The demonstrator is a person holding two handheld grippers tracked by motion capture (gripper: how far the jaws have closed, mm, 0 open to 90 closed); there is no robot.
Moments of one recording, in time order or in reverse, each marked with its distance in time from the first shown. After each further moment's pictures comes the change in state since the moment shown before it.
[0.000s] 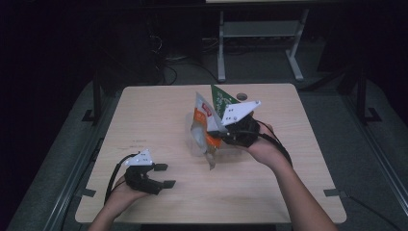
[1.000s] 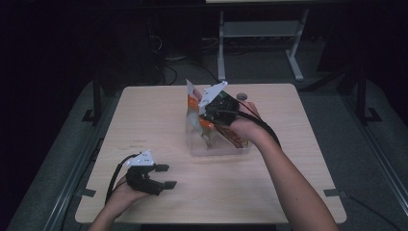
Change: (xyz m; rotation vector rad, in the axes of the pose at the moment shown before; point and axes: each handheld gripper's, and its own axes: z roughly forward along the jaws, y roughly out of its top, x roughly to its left) left arm -0.001 0.000 0.002 0.000 -0.013 -0.001; right arm -0.041 0.036 0.049 0.208 -0.103 -0.103
